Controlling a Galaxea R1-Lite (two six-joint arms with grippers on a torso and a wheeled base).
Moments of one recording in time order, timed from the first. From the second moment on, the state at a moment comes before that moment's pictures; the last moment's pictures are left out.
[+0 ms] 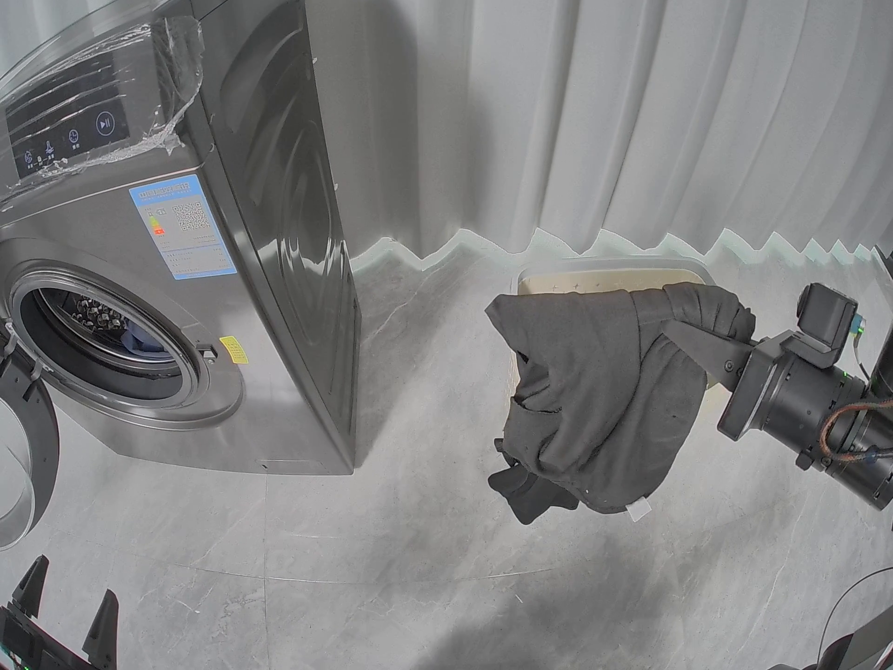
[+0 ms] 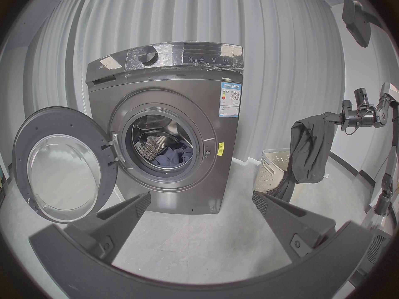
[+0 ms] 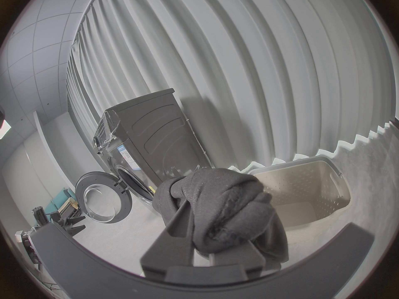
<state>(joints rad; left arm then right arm) 0.00 0.02 -0.02 0.00 0.00 -0.03 0.70 1.33 -0.54 -0.81 -0.12 0.24</state>
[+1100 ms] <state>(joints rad) 0.00 0.02 -0.02 0.00 0.00 -0.03 0.70 1.33 -0.54 -0.81 -0.11 0.24</state>
